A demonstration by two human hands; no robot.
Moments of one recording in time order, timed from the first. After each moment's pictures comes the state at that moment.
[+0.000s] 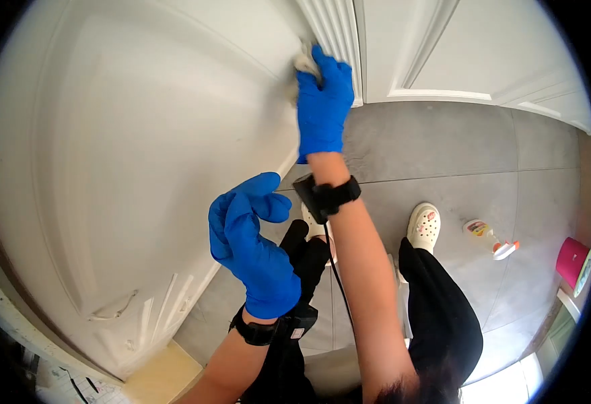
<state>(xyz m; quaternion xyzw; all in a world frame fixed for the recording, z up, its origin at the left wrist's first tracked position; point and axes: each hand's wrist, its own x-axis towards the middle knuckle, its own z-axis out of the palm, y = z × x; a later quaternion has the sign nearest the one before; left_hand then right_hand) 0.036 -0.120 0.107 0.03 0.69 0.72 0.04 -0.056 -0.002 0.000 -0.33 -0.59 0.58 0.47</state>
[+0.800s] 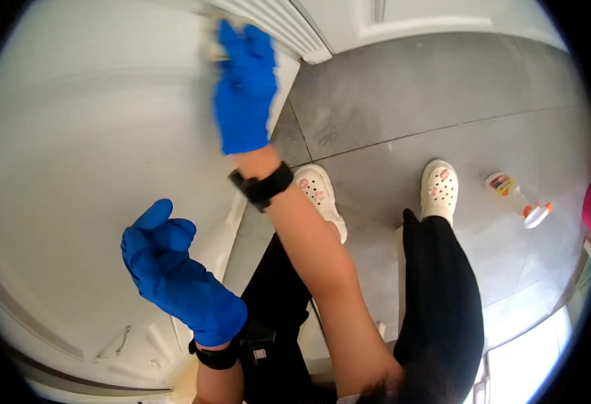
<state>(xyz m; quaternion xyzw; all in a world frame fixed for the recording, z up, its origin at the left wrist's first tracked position) 0.024 -0.125 0.073 0.07 0.82 0.57 -0.02 -0.072 -0.029 -0.063 -0.30 -0.43 0.60 0.60</state>
